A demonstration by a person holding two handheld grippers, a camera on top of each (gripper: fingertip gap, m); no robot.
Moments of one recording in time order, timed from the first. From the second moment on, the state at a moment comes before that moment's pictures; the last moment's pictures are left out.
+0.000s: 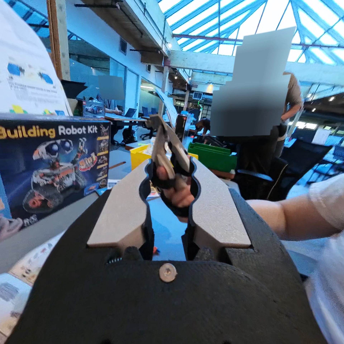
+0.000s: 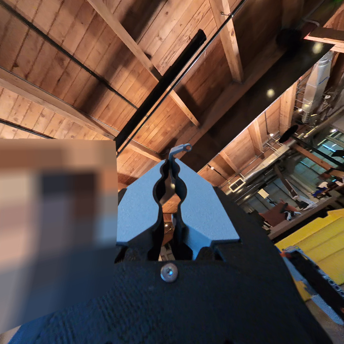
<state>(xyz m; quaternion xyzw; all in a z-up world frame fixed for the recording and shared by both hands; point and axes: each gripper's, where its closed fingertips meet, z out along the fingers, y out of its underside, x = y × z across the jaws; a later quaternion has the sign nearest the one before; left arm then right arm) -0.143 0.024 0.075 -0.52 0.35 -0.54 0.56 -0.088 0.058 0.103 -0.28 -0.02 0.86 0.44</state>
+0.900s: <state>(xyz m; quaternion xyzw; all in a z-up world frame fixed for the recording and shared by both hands) -0.174 -0.059 -0.039 -0.62 0.67 -0.31 0.26 -0.145 -0.056 0.008 -0.50 -0.68 0.28 0.46</state>
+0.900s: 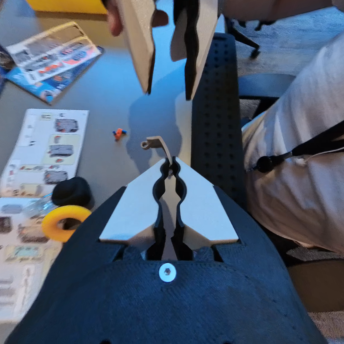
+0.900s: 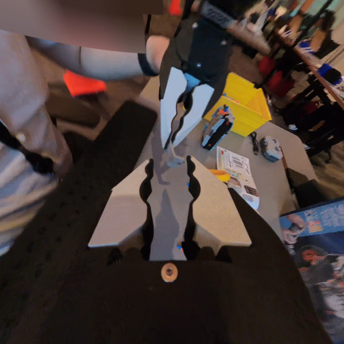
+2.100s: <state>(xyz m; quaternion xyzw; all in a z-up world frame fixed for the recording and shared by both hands) -0.237 -0.014 -0.026 -0.61 0.31 -0.36 0.63 -0.138 0.151 -0.064 -0.64 -0.70 0.25 0.17</state>
